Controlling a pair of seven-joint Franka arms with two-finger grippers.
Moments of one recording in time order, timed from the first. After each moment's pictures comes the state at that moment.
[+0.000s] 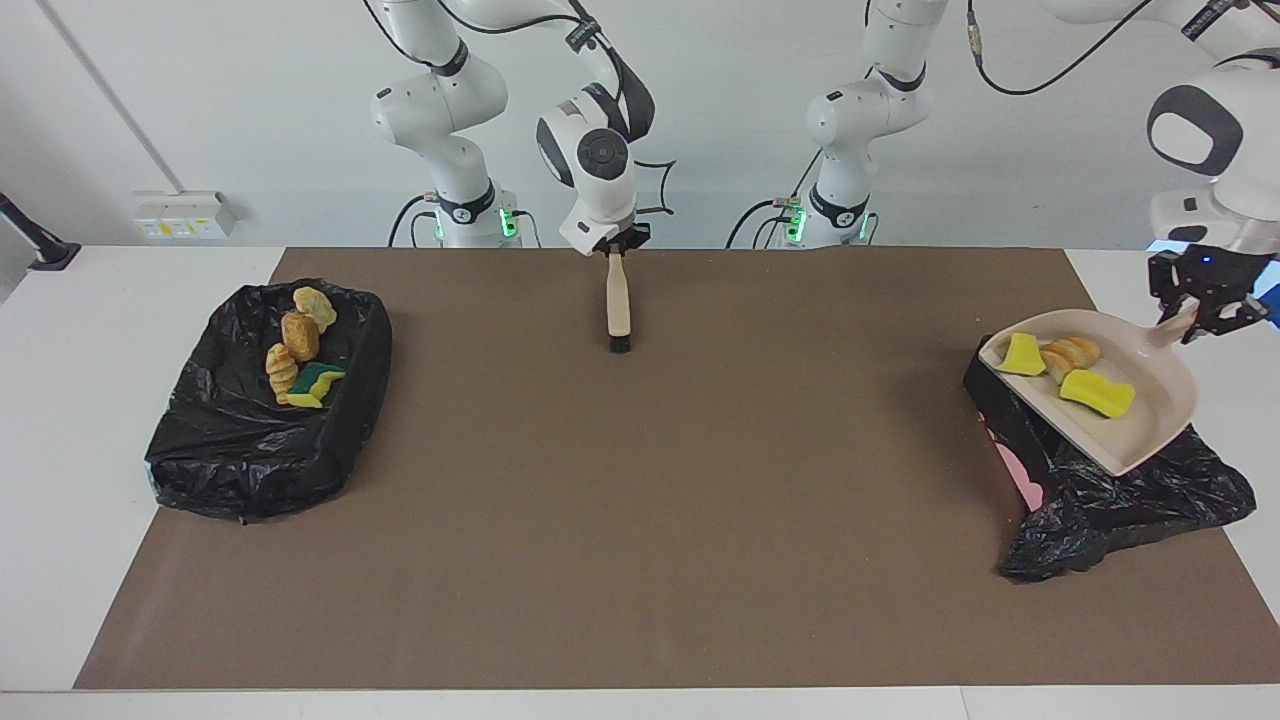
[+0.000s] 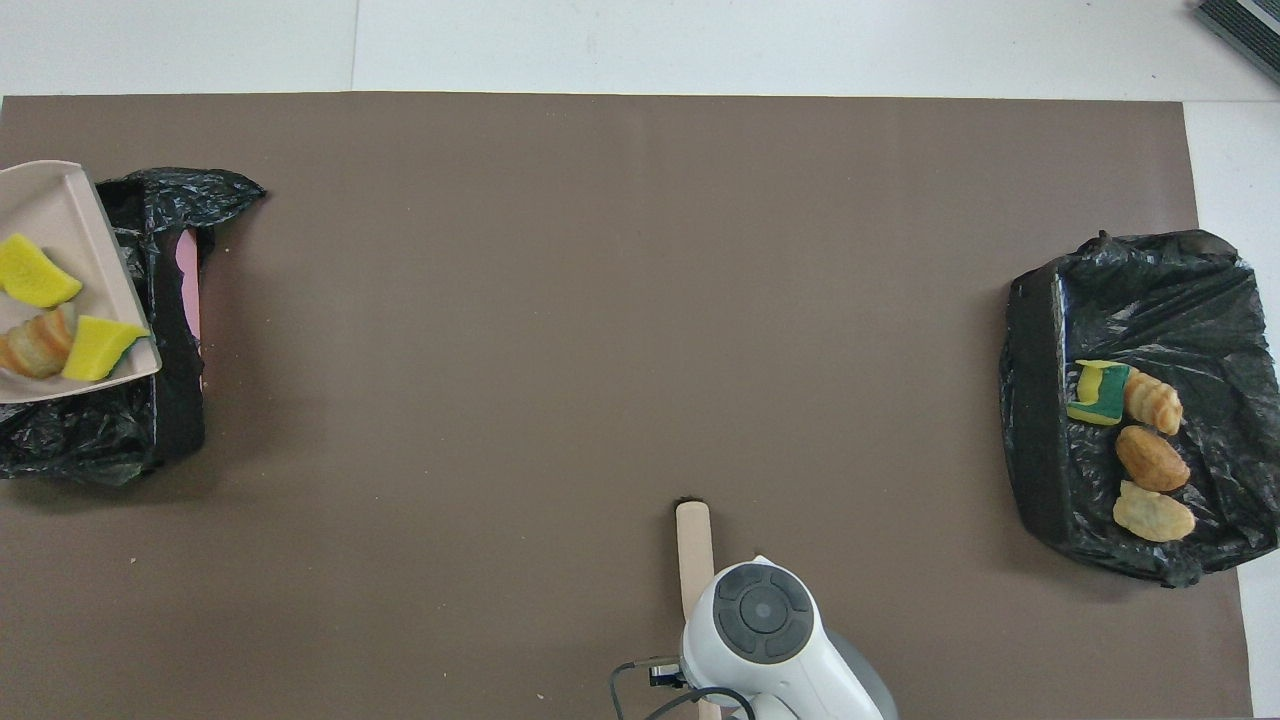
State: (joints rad) left arm 0.37 0.11 0.00 -1.71 0.23 2.01 1.60; right arm 0.51 -0.13 0.27 -2.47 0.37 2.04 0.52
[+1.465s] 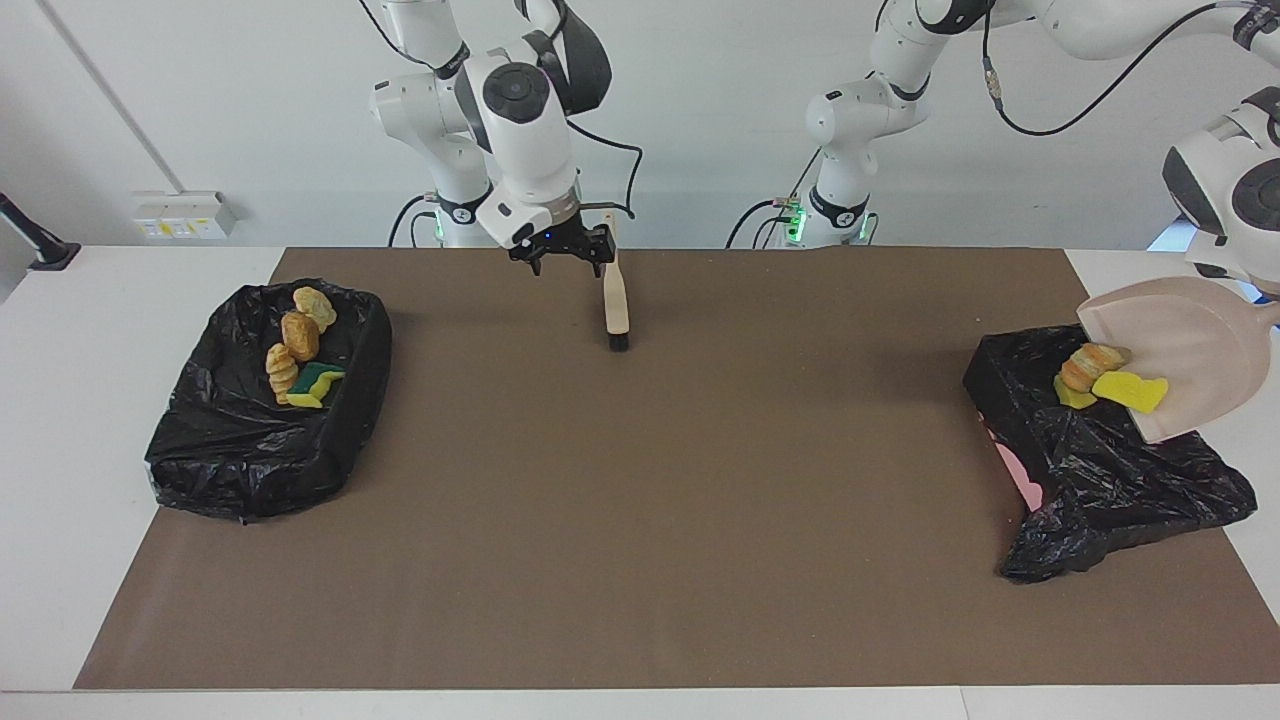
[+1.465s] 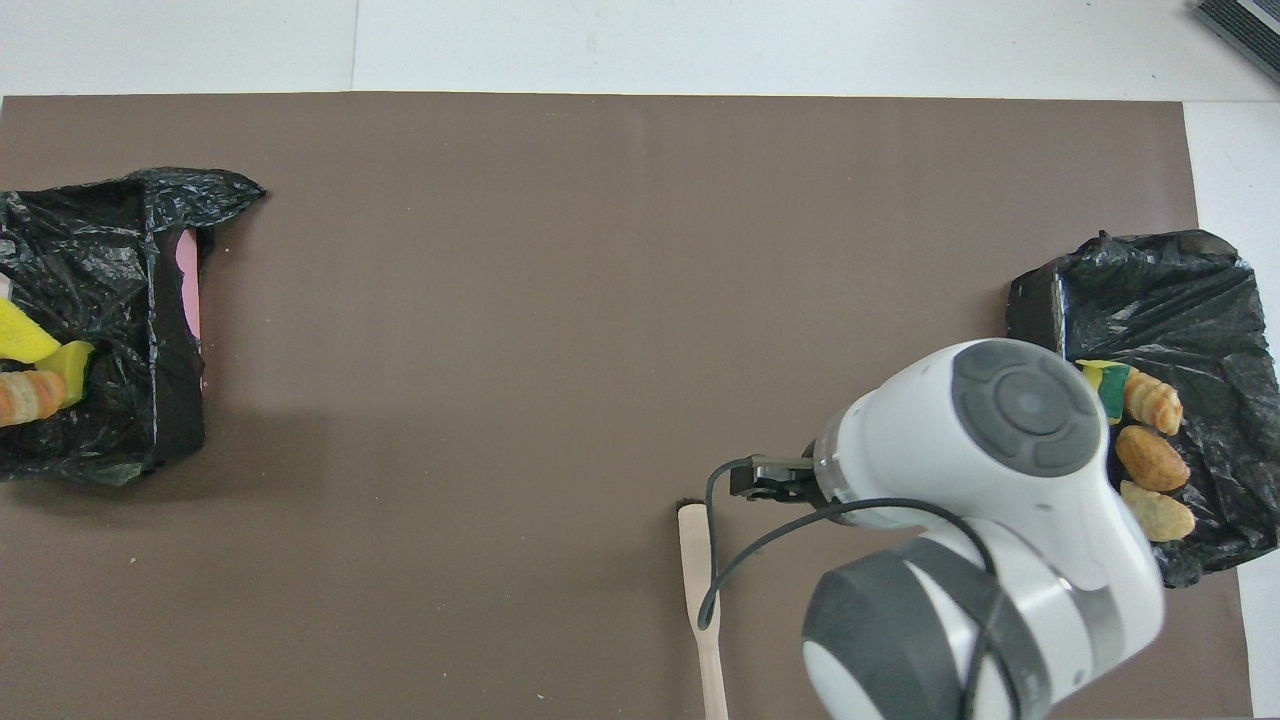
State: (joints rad) left arm 0.28 0.23 -0.02 -1.58 0.92 1.80 1.63; right arm 0.20 -0.12 0.20 -2.00 0.17 1.80 0.50
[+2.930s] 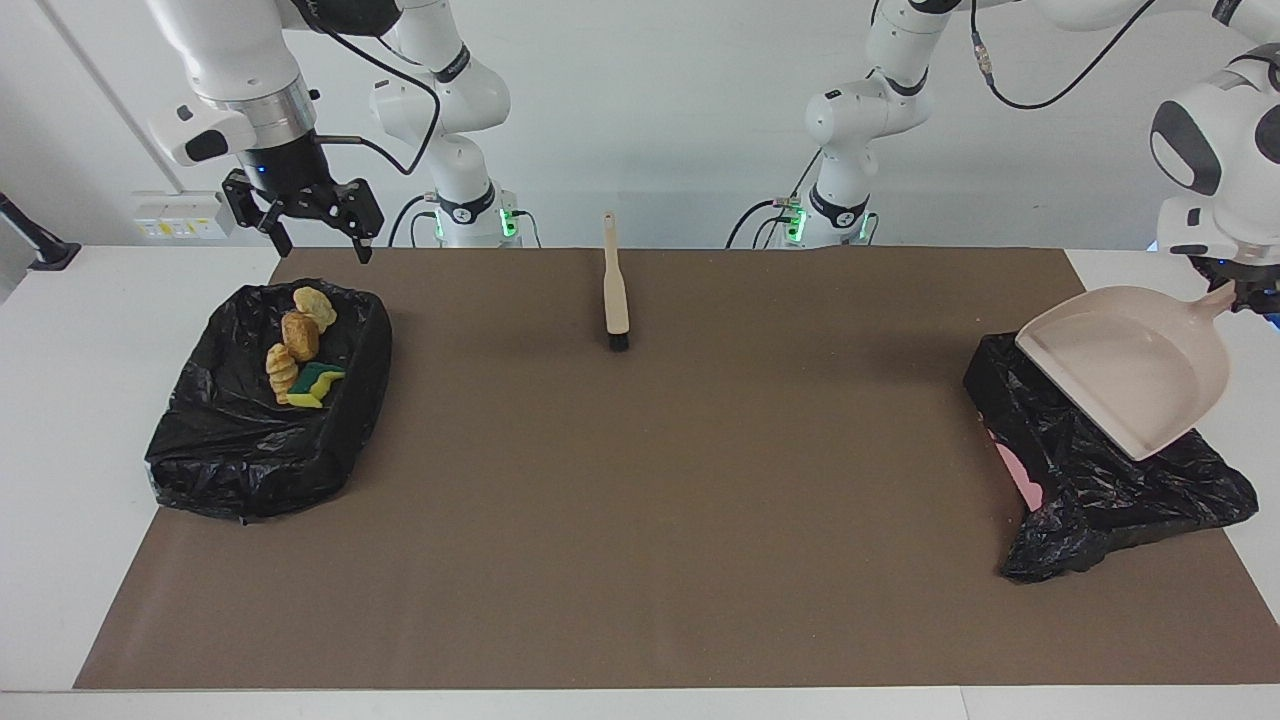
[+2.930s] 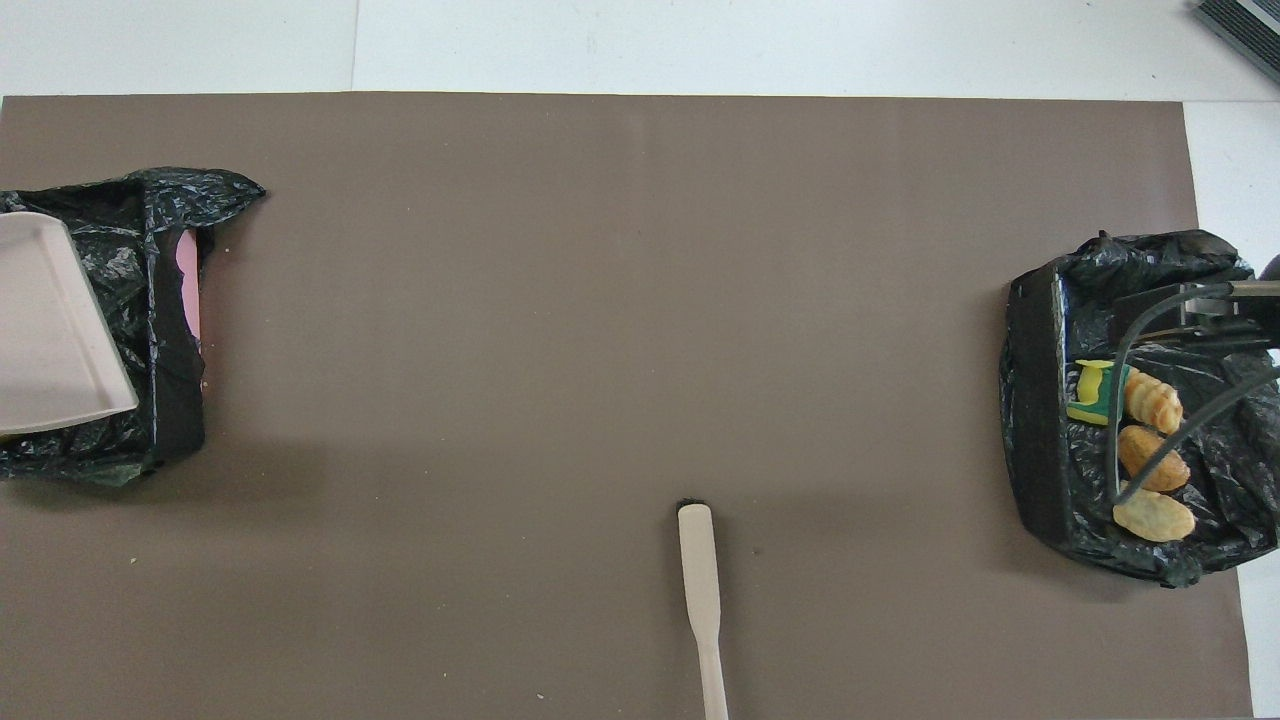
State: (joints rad) left arm 0.23 0.11 -0.02 -1.70 0.56 1.75 1.25; right arm 0.17 -0.05 -0.15 -1.58 -0.06 1.56 0.10
